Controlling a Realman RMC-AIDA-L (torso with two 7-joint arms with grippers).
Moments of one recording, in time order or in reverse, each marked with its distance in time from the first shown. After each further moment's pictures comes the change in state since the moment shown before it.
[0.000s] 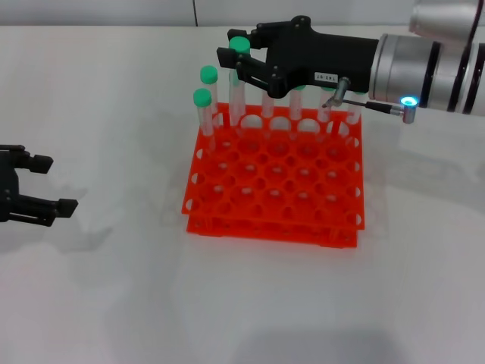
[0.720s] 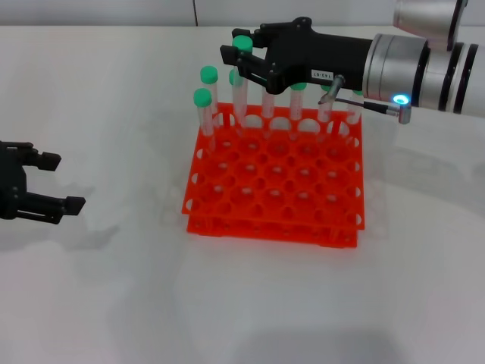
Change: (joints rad) left arm -0.009 -0.007 0.004 -0.004 -0.004 -0.001 0.002; right arm 0.004 0.007 -0.026 0.001 0.007 0.087 0.041
